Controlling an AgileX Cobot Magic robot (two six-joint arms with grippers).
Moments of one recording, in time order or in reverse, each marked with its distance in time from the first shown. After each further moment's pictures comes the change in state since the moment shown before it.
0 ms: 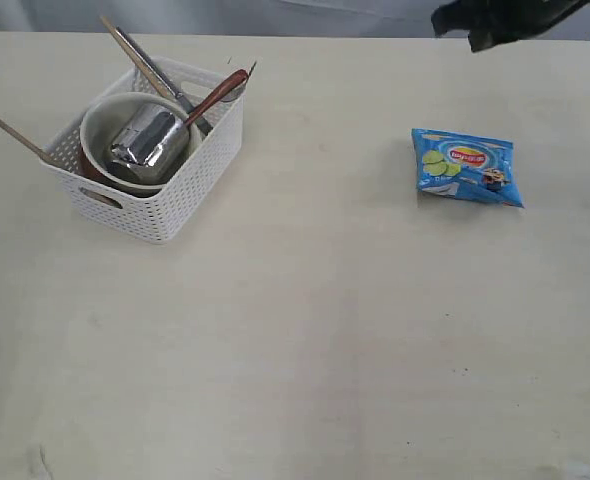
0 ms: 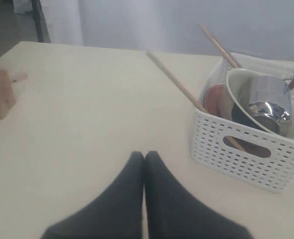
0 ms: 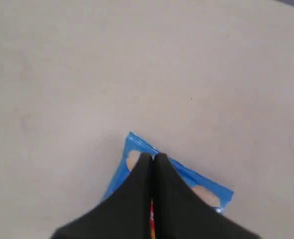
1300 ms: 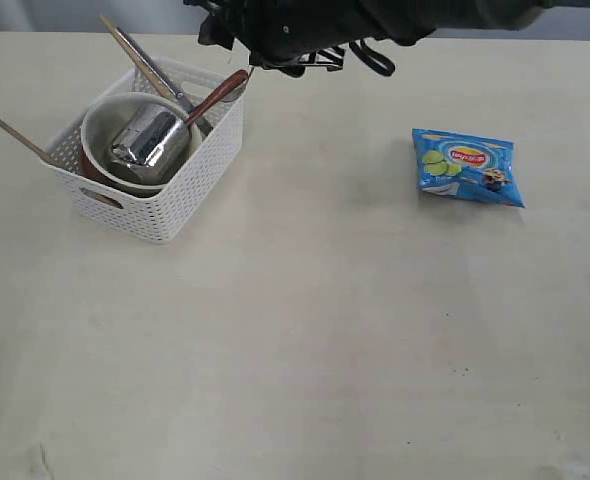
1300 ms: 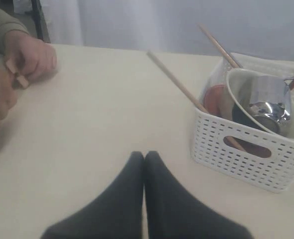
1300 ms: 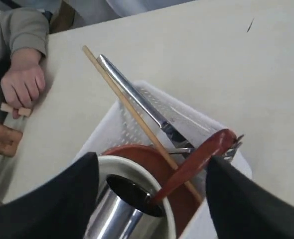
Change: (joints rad) left arm 0.000 0.000 0.000 0.000 0.000 0.000; right arm 0.421 0.184 -0.042 0.829 -0.411 -0.051
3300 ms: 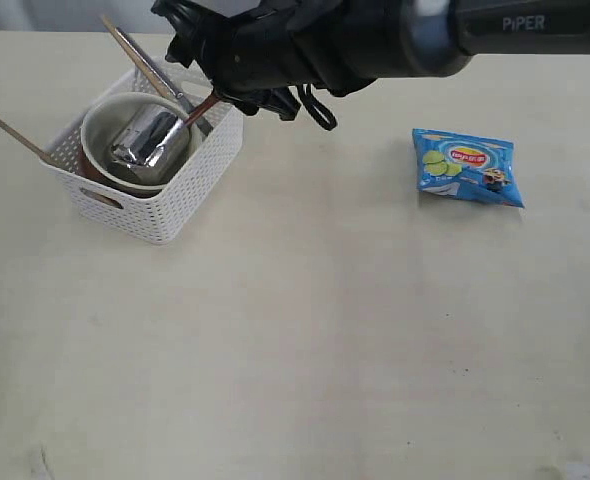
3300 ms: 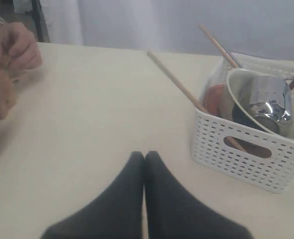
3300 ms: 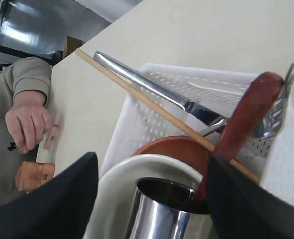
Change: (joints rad) left arm 0.000 0.000 0.000 0.000 0.000 0.000; right arm 0.094 0.079 -0.002 0.278 -0.134 0.061
